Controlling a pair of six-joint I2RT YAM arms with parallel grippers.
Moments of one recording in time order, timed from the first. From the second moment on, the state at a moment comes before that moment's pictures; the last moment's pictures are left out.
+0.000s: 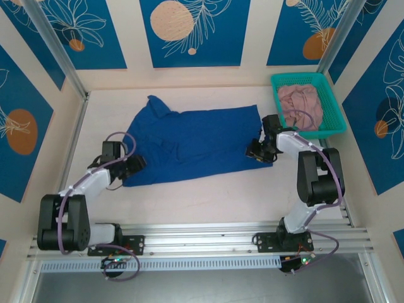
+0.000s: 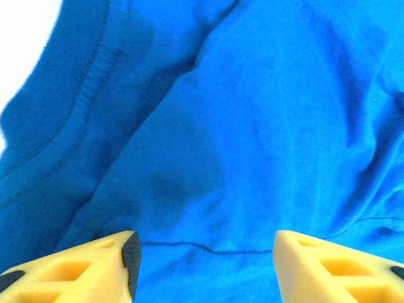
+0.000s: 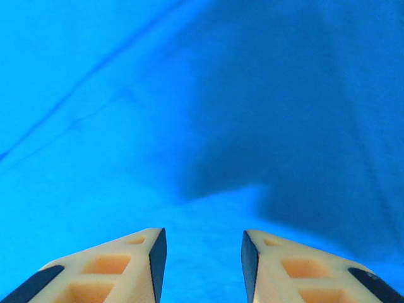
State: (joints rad) left arm -0.02 1.32 0.60 -0.28 0.26 -0.54; right arm 0.10 1.70 1.03 -0.63 -0.24 0.44
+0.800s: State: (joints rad) left arm -0.02 1.11 0.49 -0.28 0.22 -0.54; right arm 0.01 1.32 0.71 -0.65 -0.31 0.52
